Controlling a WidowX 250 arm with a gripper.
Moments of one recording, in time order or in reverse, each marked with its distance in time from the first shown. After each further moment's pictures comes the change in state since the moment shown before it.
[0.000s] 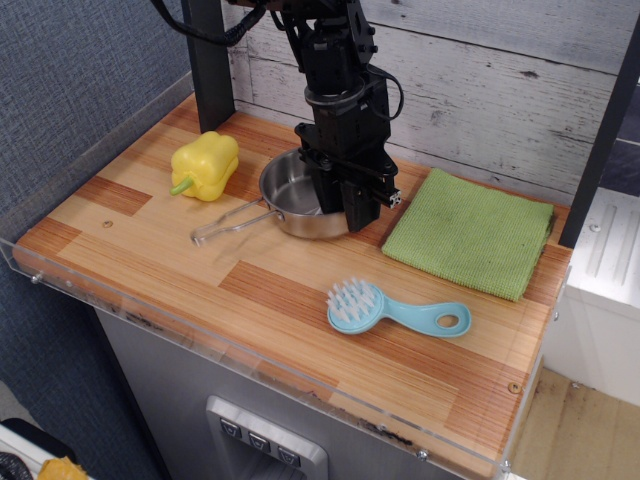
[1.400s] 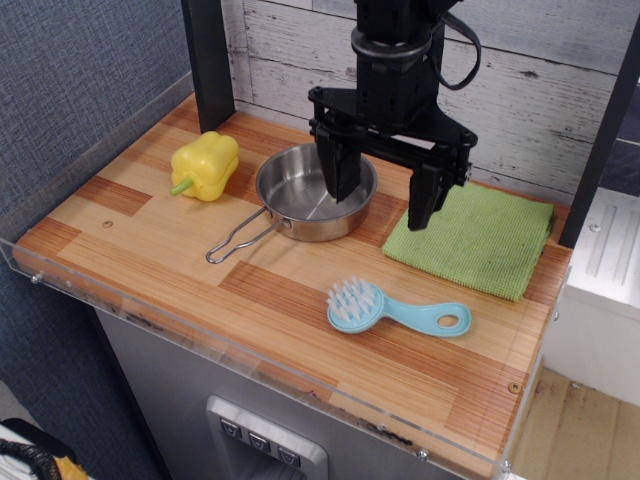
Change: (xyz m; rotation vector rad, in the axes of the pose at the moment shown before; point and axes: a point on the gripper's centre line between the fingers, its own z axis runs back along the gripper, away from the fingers) arm -0.017 -0.067 0.063 0.109 0.001 0.270
